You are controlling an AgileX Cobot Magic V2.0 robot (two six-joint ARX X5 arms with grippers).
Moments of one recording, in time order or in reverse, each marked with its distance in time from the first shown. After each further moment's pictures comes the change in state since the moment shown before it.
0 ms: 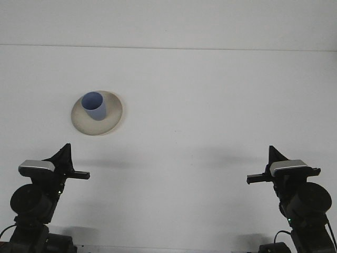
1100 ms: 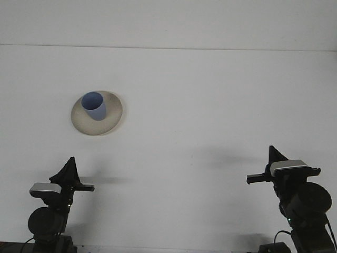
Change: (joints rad) left arm 0.035 -0.352 -0.448 0.233 0.001 -0.050; right arm 0.000 0.000 0.000 0.001 0.000 0.000
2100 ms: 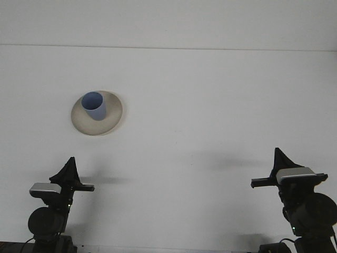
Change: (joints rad) left arm 0.000 0.000 0.000 0.000 0.000 -0.003; right arm -0.032 -0.103 -0.008 0.003 0.002 0.000
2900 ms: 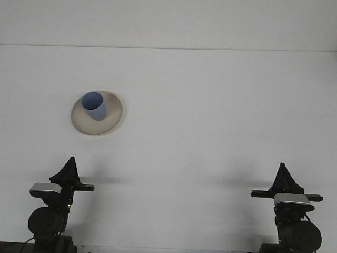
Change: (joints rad) left arm 0.000 0.000 0.000 -0.002 0.000 0.000; right arm -0.127 -0.392 -0.485 0.302 -0.004 0.001
